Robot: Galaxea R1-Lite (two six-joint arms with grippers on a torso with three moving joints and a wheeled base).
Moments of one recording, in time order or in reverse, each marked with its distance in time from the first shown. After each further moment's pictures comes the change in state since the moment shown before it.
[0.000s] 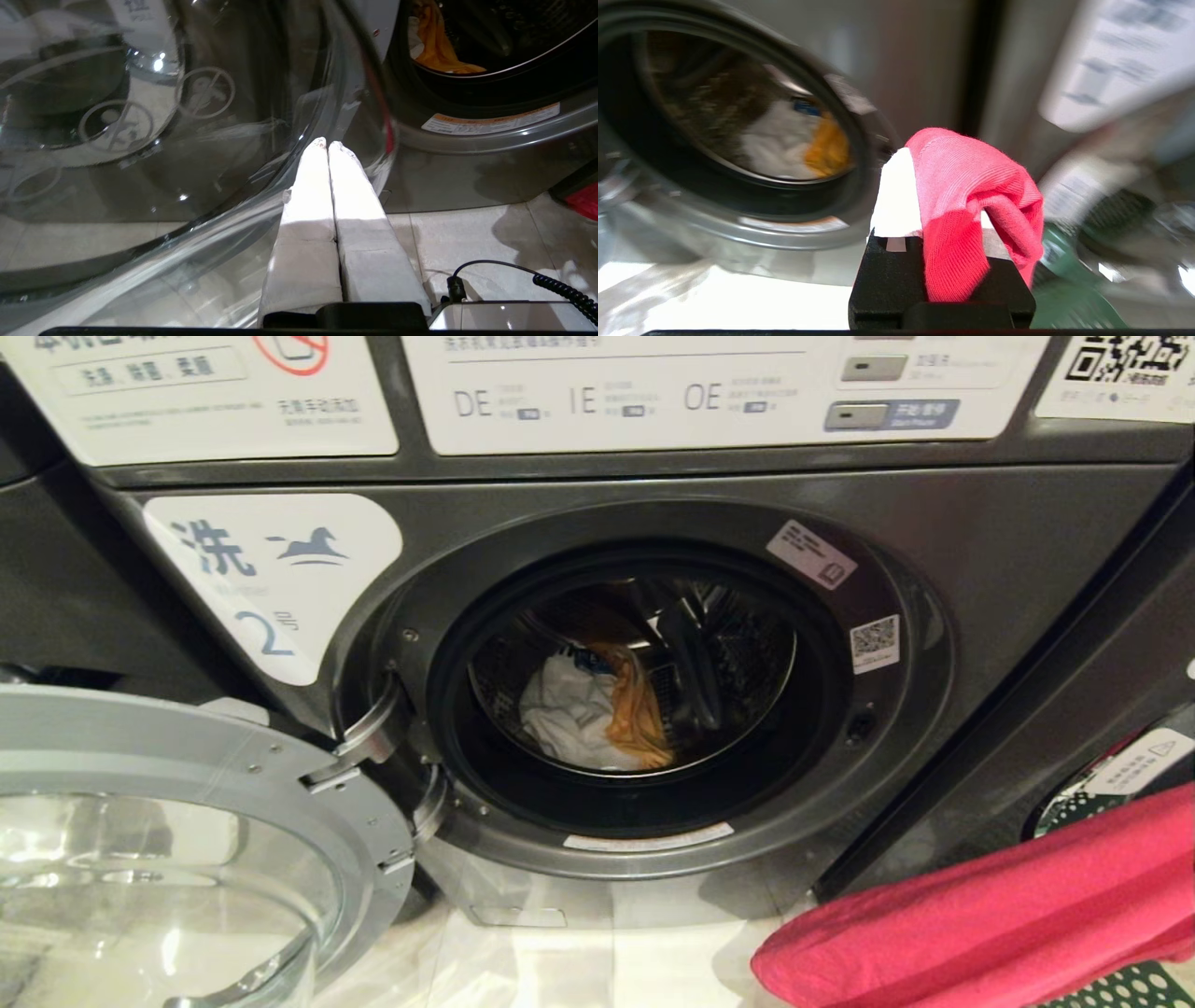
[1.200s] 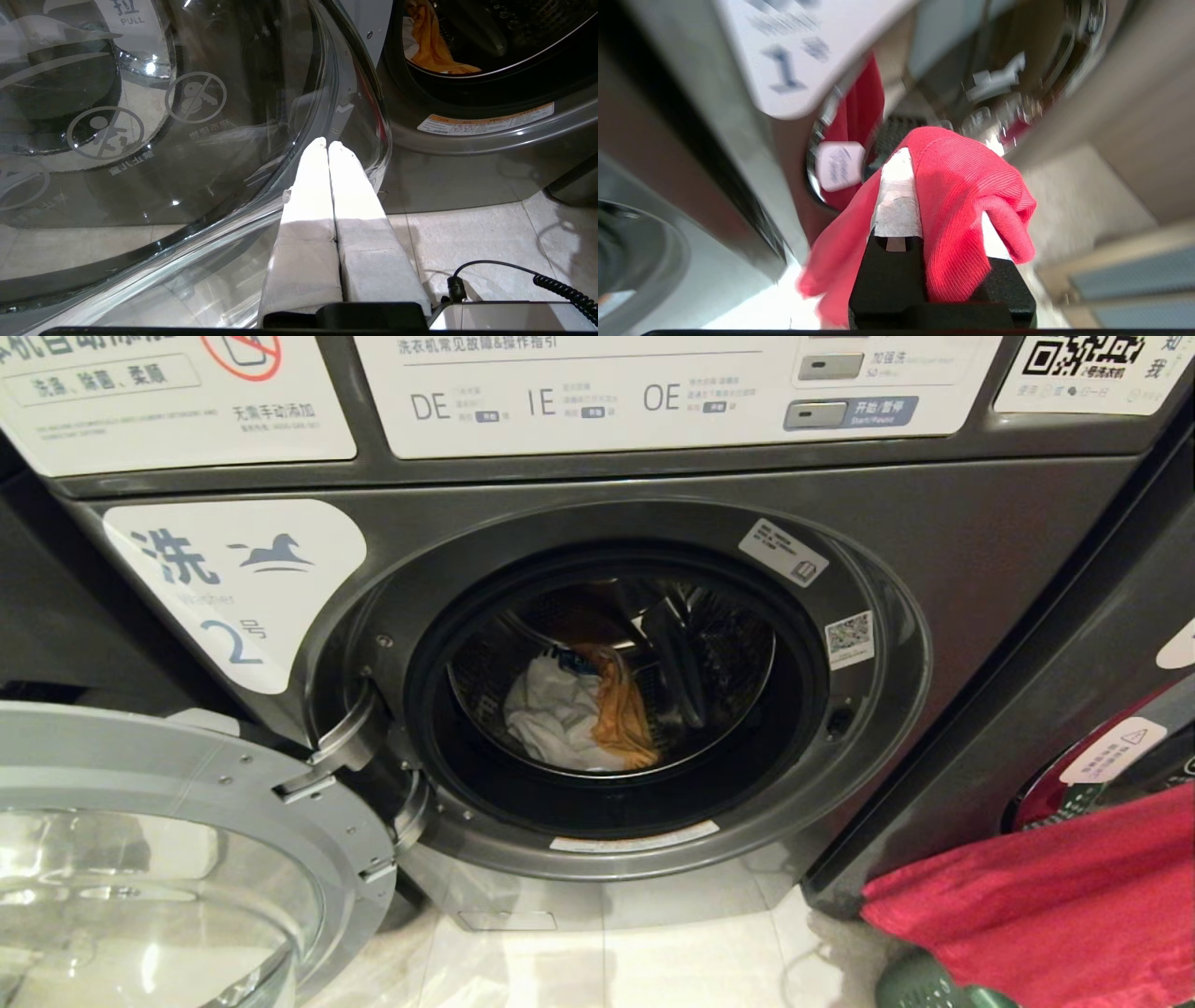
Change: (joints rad) left arm 0.000 0.000 0.000 0.000 0.000 0.000; right arm -1.022 0.236 -0.226 0.159 0.359 0.011
